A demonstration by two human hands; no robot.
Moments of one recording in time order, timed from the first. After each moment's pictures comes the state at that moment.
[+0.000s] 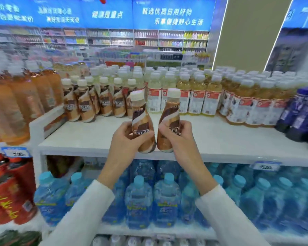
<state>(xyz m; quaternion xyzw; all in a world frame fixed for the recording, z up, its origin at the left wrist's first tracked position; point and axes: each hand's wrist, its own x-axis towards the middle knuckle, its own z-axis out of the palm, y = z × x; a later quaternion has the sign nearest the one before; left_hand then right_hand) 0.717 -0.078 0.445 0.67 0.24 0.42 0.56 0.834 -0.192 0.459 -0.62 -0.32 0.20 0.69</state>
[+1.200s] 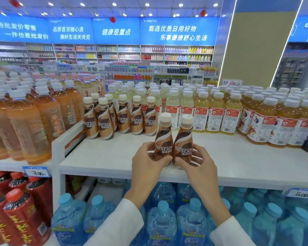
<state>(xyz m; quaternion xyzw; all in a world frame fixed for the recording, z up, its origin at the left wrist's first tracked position) 0.729 -0.043 0.420 0.73 0.32 0.42 0.44 0.836 -0.160 0.418 -0.71 -0.31 0.05 0.63</state>
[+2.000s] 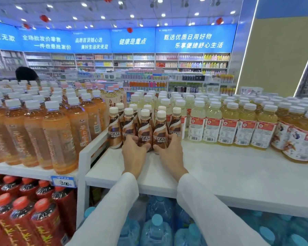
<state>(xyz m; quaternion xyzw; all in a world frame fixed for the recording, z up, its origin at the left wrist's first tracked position) 0.714 0.123 0.427 0.66 0.44 0.49 0.36 0.821 0.048 0.426 -0.71 -0.38 0.06 0.58</state>
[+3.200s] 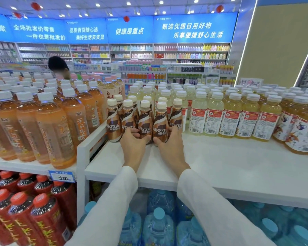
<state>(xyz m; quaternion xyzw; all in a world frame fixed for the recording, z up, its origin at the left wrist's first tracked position) 0.715 0.129 0.426 0.64 0.42 0.52 0.39 0.824 0.055 0.418 -0.73 -0.40 0.01 0.56</state>
